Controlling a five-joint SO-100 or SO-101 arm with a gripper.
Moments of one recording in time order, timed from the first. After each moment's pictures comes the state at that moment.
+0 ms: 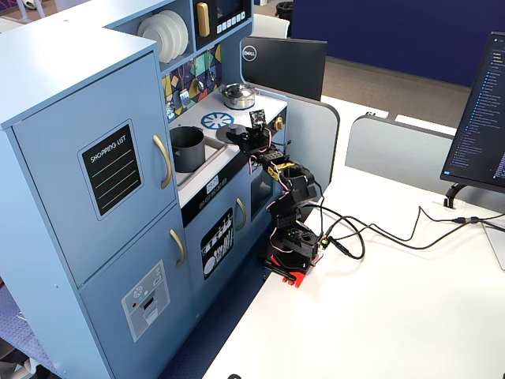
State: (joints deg) arm 36.1 125.6 136.2 -13.3 -92.0
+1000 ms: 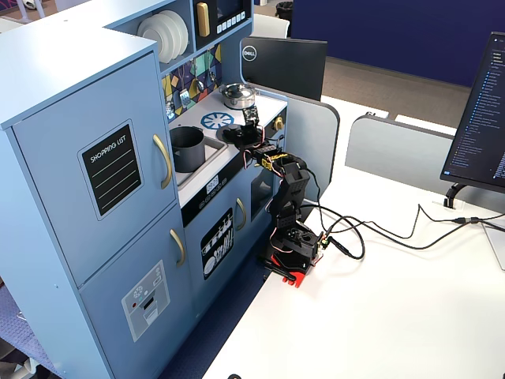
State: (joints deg) arm 34.9 109.6 125.7 -17.0 -93.3
